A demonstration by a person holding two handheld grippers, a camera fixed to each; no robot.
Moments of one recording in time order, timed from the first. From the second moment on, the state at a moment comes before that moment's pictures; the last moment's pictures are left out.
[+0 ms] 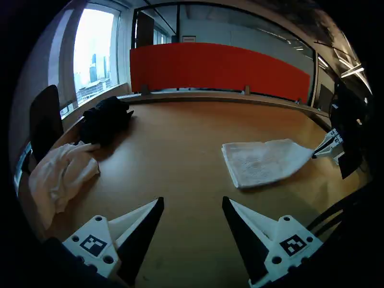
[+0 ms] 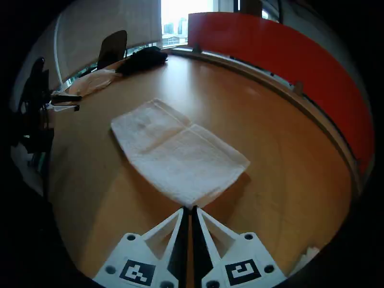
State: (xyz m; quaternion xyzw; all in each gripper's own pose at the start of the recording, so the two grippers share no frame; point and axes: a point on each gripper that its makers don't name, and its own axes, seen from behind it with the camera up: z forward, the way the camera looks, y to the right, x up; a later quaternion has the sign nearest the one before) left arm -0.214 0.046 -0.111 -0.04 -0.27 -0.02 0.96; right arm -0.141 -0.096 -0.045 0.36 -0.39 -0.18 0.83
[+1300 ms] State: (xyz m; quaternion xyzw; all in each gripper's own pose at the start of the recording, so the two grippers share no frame) left arm -0.213 0.046 -0.123 -0.04 -0.27 -0.03 0.96; right arm -0.055 -0.198 -0.008 0.45 -0.30 -0.21 0.81
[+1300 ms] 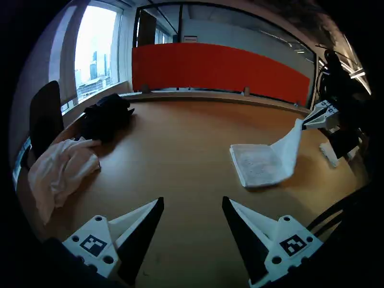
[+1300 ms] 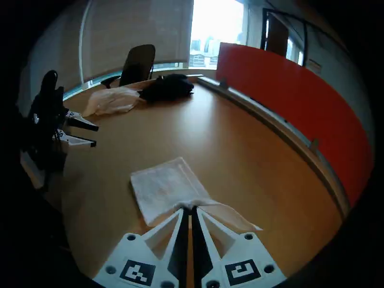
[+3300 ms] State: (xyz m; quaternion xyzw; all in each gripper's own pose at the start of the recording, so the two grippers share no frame) left arm -0.219 0.036 -0.136 -0.02 -0.27 -0.04 0.96; right arm -0.135 -0.331 -0.050 0.57 -0.34 -0.22 0.72
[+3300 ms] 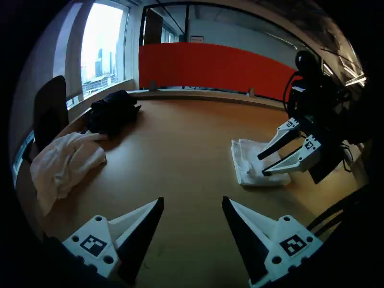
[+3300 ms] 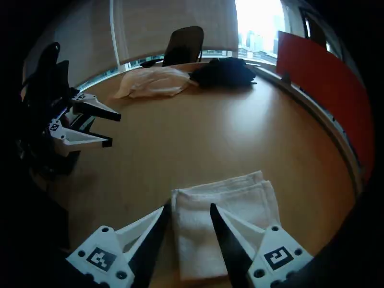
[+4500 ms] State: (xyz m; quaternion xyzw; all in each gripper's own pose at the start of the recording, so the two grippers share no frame) left arm -0.217 0.043 -0.130 -0.03 -0.27 -0.03 0.96; right arm -0.152 -0.256 -0.079 0.46 -0.38 -0.20 0.78
